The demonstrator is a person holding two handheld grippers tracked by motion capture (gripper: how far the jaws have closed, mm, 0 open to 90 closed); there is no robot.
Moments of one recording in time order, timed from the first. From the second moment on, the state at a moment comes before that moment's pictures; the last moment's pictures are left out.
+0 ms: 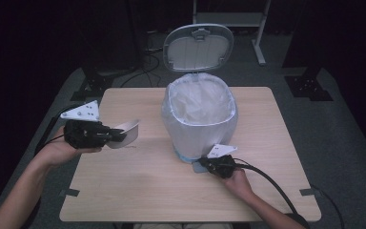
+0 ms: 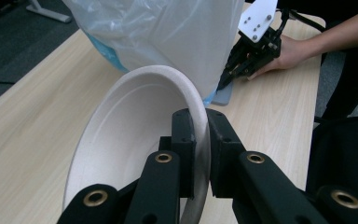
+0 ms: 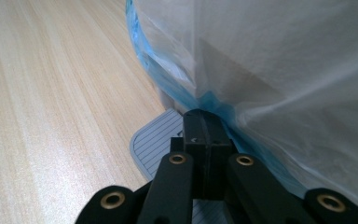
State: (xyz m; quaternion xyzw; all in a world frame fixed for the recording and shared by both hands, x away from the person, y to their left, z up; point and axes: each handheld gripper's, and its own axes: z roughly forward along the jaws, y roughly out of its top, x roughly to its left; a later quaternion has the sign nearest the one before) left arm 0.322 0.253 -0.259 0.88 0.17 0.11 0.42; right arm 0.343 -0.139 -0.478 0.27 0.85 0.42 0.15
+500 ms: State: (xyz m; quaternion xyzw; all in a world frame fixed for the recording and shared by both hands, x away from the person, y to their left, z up) left arm 0.328 0.248 -0.239 0.88 0.17 0.12 0.43; right arm 0.343 -0.139 -0.478 0.27 0.85 0.42 0.15
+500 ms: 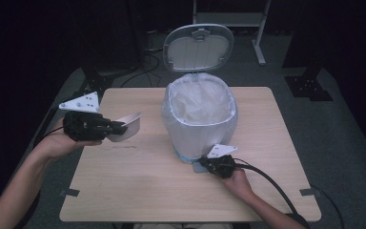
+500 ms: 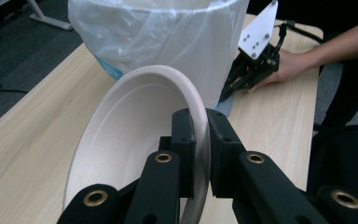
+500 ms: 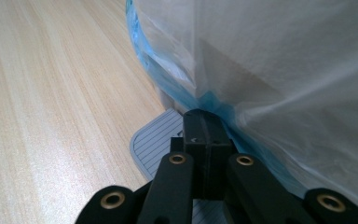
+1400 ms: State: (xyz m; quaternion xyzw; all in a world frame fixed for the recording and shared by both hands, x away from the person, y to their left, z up) left arm 0.342 0.220 -0.196 0.89 0.14 0.13 0.42; right arm 0.343 -0.139 -0.478 0.27 0.85 0.42 0.15
